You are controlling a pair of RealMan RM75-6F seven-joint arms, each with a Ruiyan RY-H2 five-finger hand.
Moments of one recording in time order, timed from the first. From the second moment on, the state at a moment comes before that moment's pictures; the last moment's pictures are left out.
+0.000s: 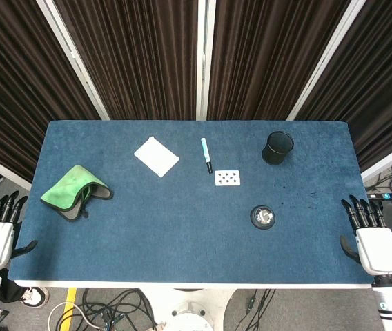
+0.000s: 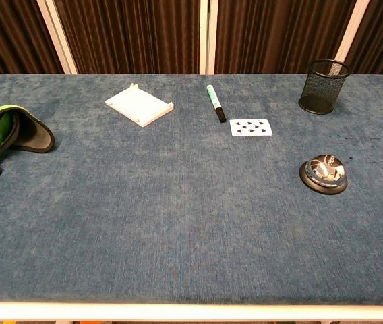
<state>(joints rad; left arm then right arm) -0.08 -1.22 -0.06 -1.52 1.46 1.50 0.11 0.10 -1.18 0.05 -1.54 -1.54 1.48 -0.10</state>
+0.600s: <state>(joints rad) -0.09 -1.21 -0.05 -1.54 1.47 1.48 0.12 0.10 -1.19 0.05 -1.55 -1.53 1.46 -0.16</state>
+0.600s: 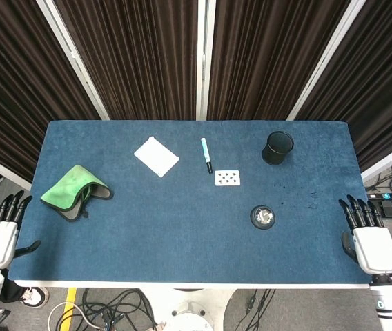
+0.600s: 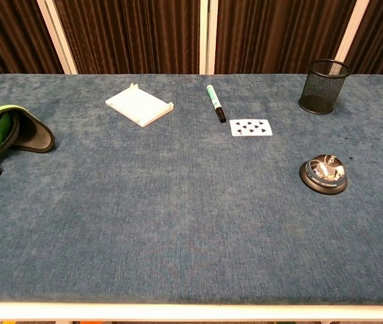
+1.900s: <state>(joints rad) -0.10 -1.24 -0.03 -1.48 1.46 1.44 0.09 0.27 -1.51 0.02 -1.39 -1.50 1.18 -0.46</state>
